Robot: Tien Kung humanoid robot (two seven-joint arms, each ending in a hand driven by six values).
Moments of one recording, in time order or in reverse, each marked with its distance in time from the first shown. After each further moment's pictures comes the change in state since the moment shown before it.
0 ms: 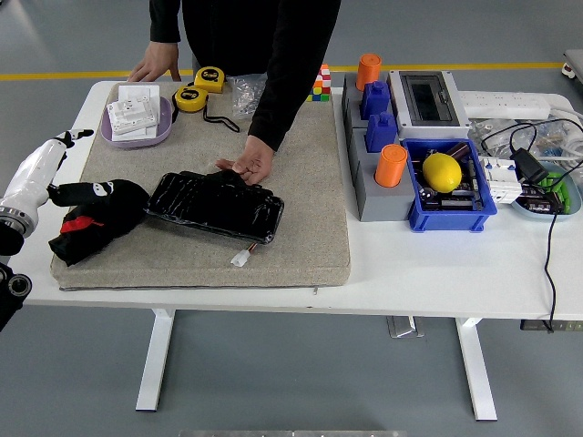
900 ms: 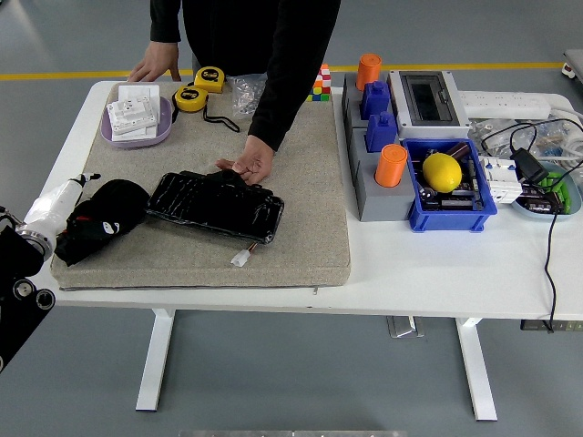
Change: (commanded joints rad) left arm -0.028 -0.050 0.084 0.157 -0.020 -0.025 0.035; right arm -0.002 0.002 -0.006 -0.003 -0.007 0.001 -0.001
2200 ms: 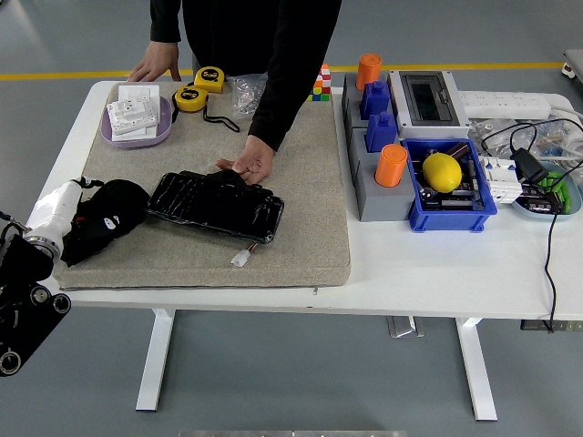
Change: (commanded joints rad) left arm -0.025 -0.028 0.063 0.078 -0.020 0.161 -0.005; right arm -0.002 0.003 0.015 0.002 -0.010 0.000 0.001
